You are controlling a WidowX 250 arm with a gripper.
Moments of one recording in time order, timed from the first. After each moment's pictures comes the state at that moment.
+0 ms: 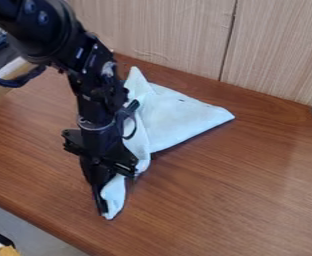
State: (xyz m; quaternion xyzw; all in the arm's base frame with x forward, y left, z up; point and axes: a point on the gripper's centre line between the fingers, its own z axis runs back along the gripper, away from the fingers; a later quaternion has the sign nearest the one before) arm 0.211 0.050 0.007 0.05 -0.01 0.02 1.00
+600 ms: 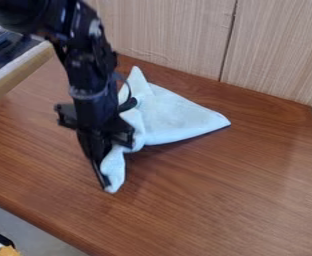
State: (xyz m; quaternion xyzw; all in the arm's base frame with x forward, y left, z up) arm 0.234 0.050 0.047 0.02 -0.05 0.04 1.00
